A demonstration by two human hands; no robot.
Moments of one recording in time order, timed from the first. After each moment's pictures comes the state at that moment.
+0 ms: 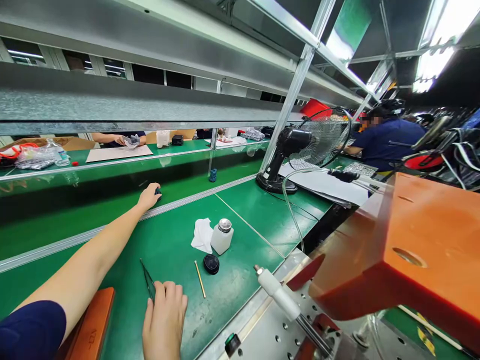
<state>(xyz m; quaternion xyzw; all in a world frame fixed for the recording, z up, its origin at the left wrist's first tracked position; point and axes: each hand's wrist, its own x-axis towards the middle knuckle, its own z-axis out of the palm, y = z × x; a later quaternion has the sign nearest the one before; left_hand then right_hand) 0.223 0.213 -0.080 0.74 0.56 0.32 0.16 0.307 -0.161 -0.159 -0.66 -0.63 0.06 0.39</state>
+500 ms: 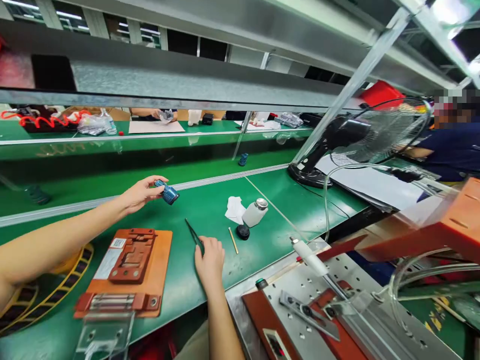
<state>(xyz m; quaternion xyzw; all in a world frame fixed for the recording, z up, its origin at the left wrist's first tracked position) 0.075 0.014 -0.017 0.60 0.44 0.43 0.51 0.317 -0.158 -0.150 -0.69 -0.64 0.09 0.34</state>
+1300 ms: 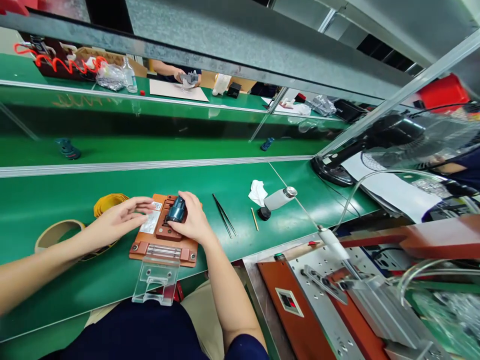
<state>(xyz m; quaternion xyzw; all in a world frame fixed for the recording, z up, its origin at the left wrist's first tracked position) -0.053 -0.173 -0.029 0.61 0.48 0.36 0.52 0.197 -0.138 -0.074 -0.43 -0.79 0.29 0.34</state>
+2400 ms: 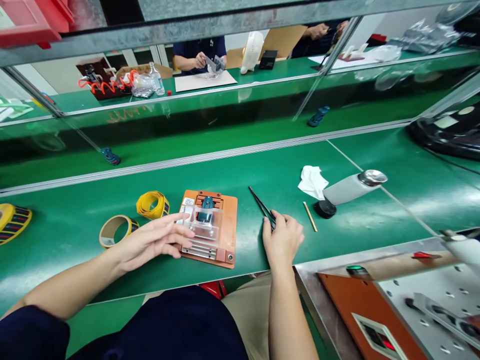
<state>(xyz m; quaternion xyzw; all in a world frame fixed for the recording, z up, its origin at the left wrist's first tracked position) -0.033 -0.216 0.000 0.30 0.38 0.34 0.81 0.305 -0.172 -0.161 -0.76 -0.58 -0.01 0.28</state>
